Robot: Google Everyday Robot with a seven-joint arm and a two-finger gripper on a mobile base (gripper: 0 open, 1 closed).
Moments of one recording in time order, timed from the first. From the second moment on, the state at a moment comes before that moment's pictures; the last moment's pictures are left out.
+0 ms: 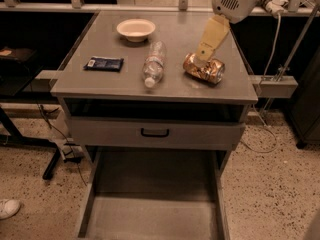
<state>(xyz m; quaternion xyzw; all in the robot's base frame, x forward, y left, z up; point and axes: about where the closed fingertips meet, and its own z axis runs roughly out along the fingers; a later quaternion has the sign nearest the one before) 0.615 -0.141 0.977 -0.48 0.86 -0.03 0.17</state>
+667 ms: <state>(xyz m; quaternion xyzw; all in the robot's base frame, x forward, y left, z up) 0.659 -0.146 0.945 -0.45 0.88 -0.03 0.15</state>
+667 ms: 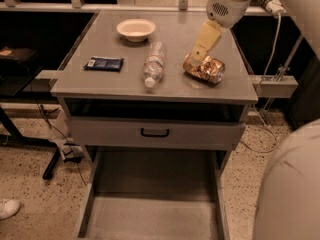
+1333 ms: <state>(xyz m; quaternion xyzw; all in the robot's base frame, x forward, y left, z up) 0.684 -0.147 0.904 -0.45 0.88 -0.02 0.13</state>
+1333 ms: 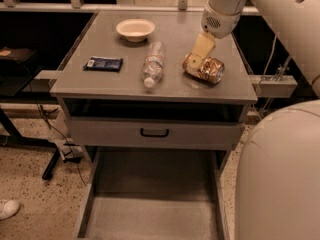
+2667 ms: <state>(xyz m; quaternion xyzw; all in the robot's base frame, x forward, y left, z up) 0.710 -0.171 0.842 -0.45 0.89 -0.02 0.09</state>
